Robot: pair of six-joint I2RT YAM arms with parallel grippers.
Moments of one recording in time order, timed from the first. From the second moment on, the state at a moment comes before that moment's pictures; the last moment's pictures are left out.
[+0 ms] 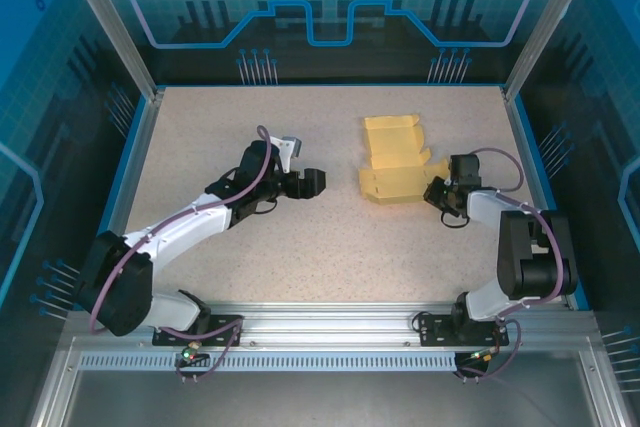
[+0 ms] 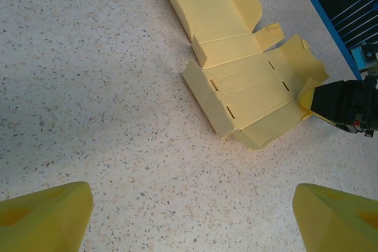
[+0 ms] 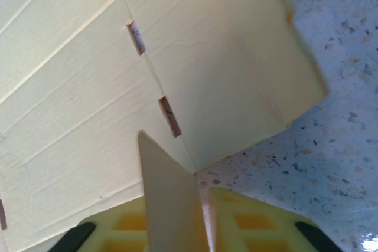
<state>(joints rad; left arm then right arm) -0.51 1.37 0.86 -0.08 0.21 -0.46 -0.02 1.52 0.68 -0.15 -0.12 0.54</state>
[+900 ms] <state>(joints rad) -0.51 1.24 1.08 -0.14 0.17 -0.04 0.20 1.21 1.01 -0.30 -0.41 0.02</state>
